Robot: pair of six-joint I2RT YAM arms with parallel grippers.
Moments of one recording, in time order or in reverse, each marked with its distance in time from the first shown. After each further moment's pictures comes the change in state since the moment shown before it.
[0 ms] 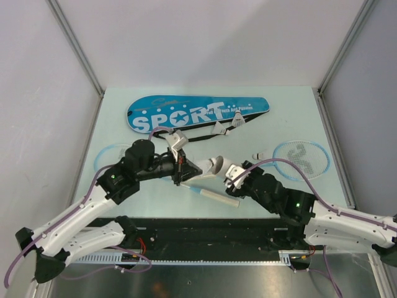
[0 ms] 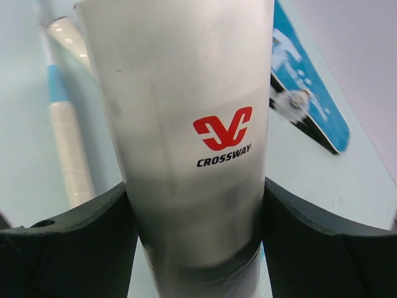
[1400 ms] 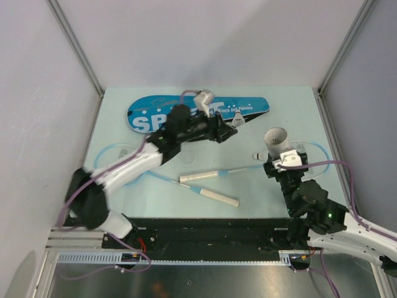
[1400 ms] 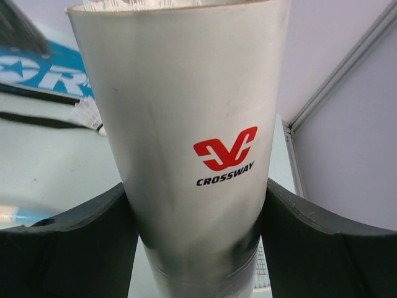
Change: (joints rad) left arm 0.075 0.525 0.274 0.438 -0.022 -0.143; right arm -0.003 -0.275 -0.003 0.135 0.525 -0.031
